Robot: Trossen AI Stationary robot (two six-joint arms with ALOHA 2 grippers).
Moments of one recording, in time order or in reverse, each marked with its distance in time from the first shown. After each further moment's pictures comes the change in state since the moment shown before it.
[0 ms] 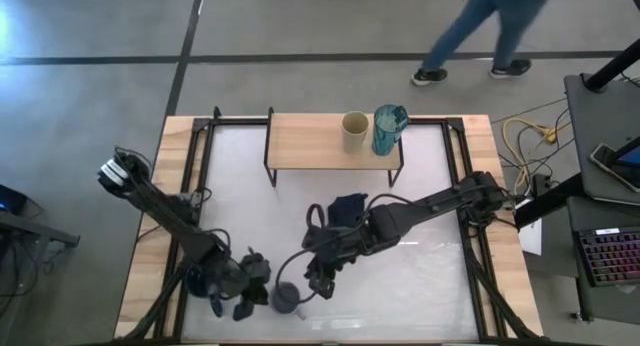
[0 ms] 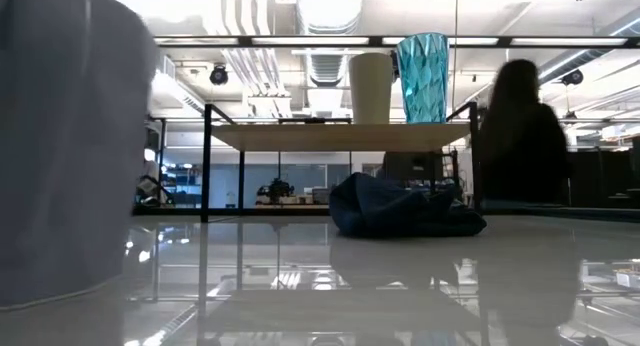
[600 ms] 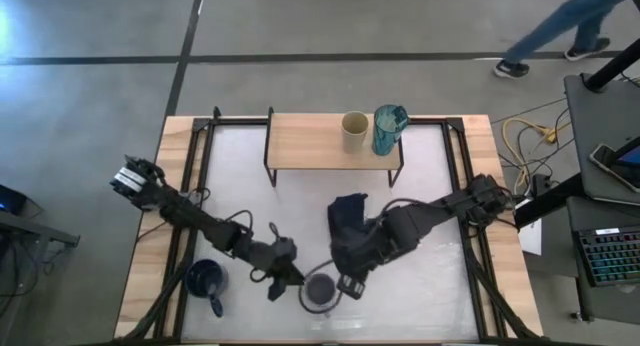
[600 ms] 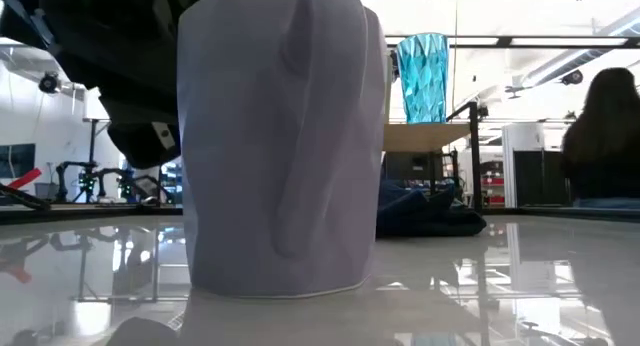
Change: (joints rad) left arm 0.245 0.133 0.014 0.323 0.027 0.114; right arm 0.072 0.000 0.180 -0.601 0.026 0.142
